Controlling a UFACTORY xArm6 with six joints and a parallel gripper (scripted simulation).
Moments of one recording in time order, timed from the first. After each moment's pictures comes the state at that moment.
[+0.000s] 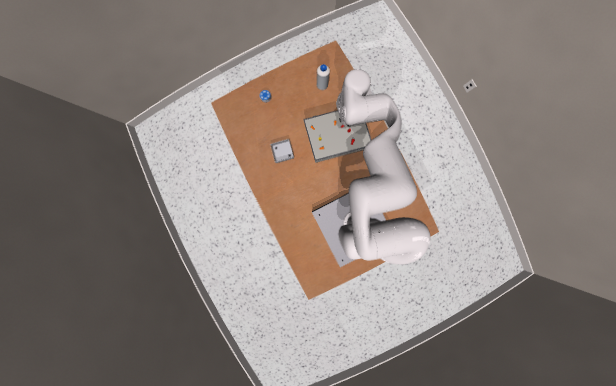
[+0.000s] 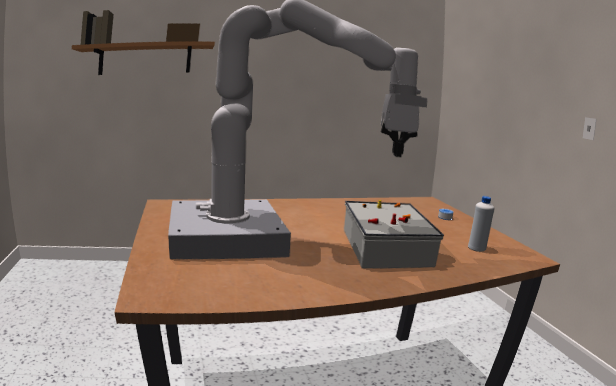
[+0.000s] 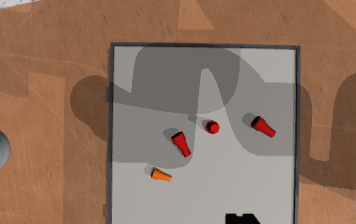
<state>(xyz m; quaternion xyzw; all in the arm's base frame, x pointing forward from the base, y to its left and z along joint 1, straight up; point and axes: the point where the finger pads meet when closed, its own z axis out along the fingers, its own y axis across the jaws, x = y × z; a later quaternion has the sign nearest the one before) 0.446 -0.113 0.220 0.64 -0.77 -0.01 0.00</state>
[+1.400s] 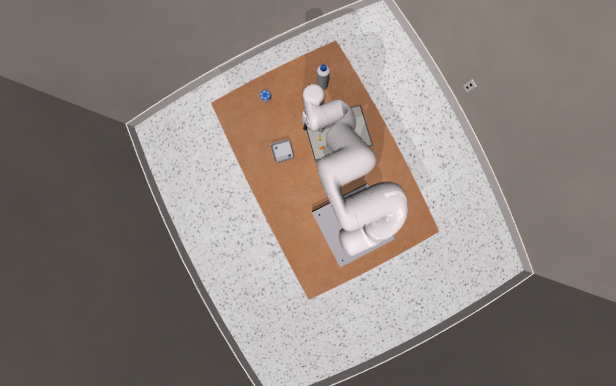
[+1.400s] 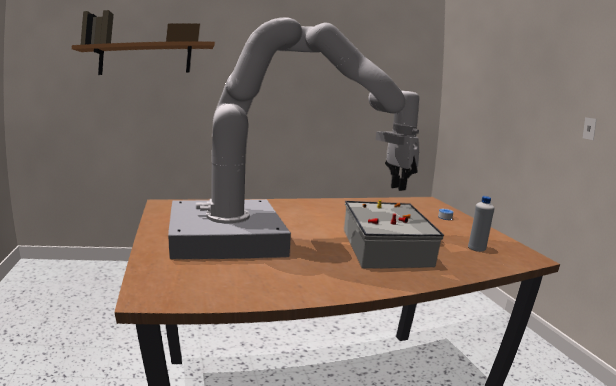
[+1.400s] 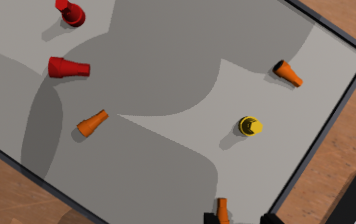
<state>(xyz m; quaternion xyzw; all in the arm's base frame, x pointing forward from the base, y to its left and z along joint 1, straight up) 0.517 -0.010 0.101 0.19 -0.98 -0.01 0.00</state>
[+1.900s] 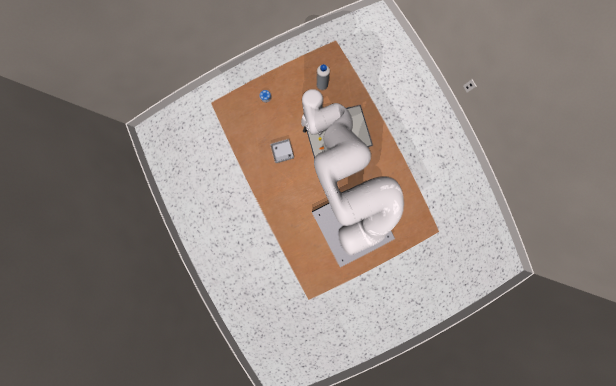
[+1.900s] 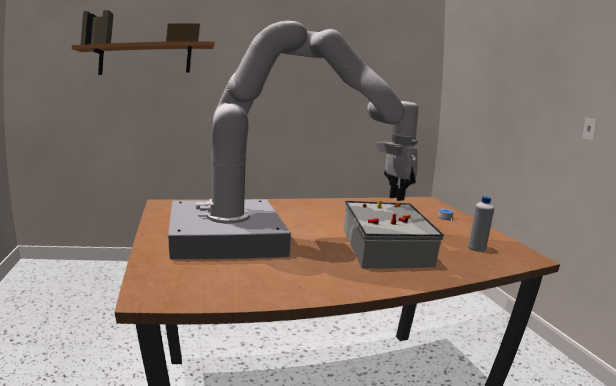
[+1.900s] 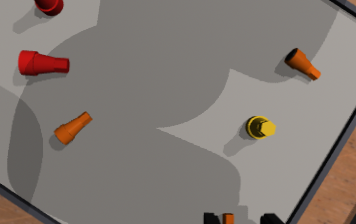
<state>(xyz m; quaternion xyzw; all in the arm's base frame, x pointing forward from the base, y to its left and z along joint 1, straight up) 0.516 -0.008 0.068 0.18 -0.98 0.00 0.01</state>
